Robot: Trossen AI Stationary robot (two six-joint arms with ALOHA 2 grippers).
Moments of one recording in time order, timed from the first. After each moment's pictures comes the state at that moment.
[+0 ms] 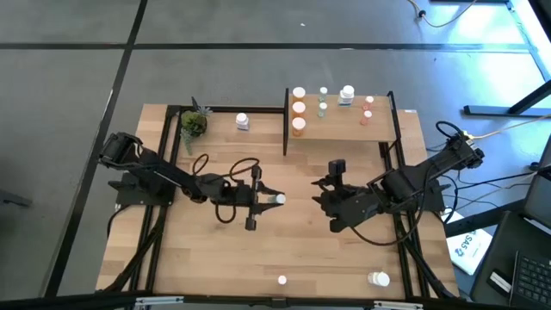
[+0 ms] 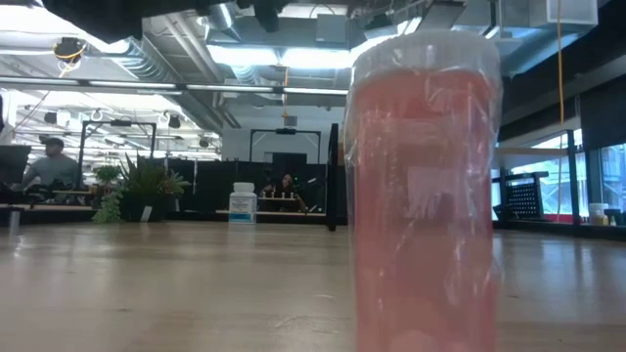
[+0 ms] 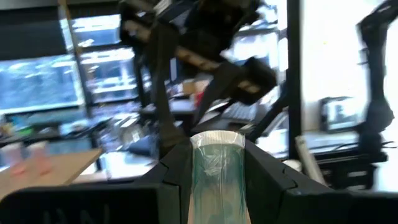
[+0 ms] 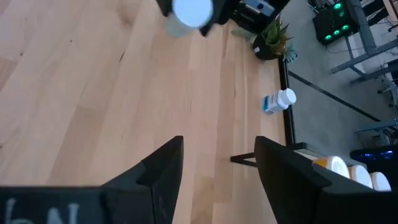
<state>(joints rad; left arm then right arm) -0.27 1.57 0.69 1.08 -0.21 0.13 0.50 1.44 1.45 -0.91 0.66 -0.03</state>
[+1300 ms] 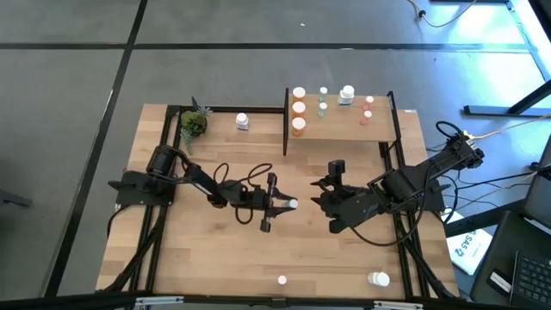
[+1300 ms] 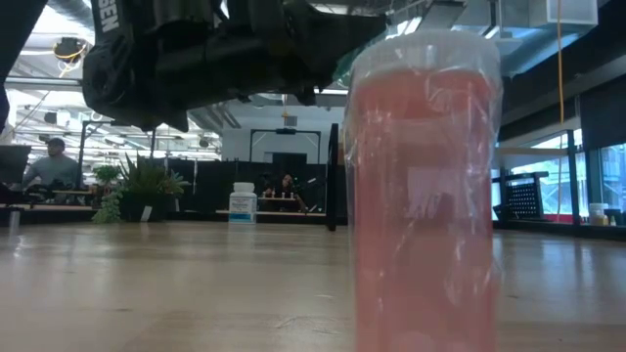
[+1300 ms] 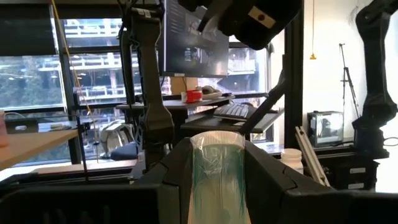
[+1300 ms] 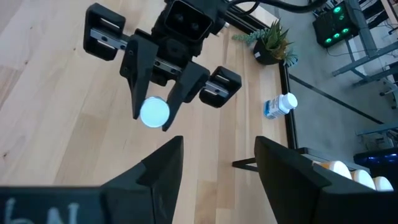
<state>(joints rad) -0.19 2.02 0.75 1.53 -0.08 0.07 0.50 1.44 1.45 -0.88 0.66 -0.03</state>
